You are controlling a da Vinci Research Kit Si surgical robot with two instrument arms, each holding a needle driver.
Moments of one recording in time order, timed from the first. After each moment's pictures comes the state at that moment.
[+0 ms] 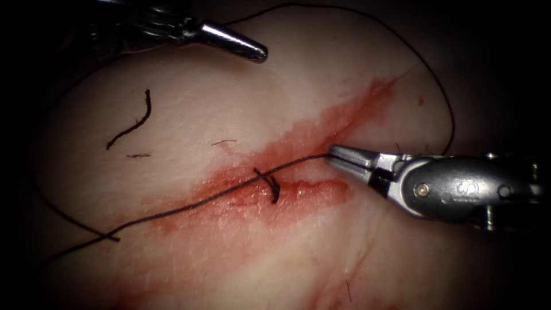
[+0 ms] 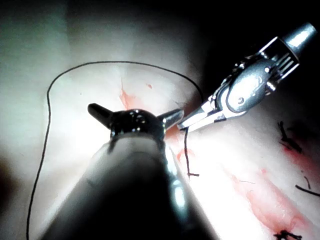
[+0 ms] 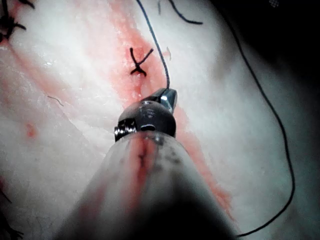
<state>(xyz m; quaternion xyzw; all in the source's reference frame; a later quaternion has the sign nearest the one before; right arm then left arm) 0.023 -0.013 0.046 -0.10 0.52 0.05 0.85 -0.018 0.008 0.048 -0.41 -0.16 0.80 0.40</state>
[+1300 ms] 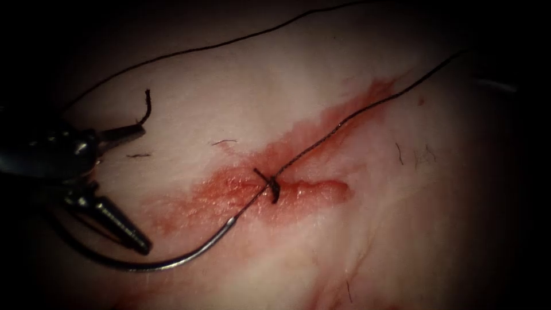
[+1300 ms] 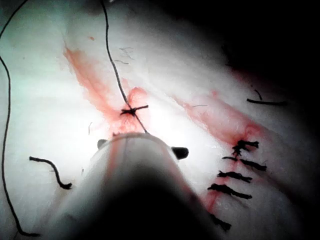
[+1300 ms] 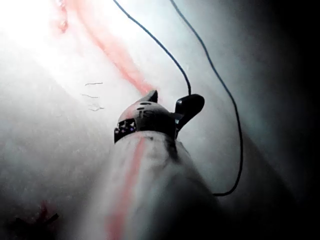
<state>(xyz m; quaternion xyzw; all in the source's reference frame) 0.009 -0.004 0.049 -0.17 0.50 0.13 0.84 -0.014 -0.004 0.046 -0.27 -0.26 0.90 0.24</state>
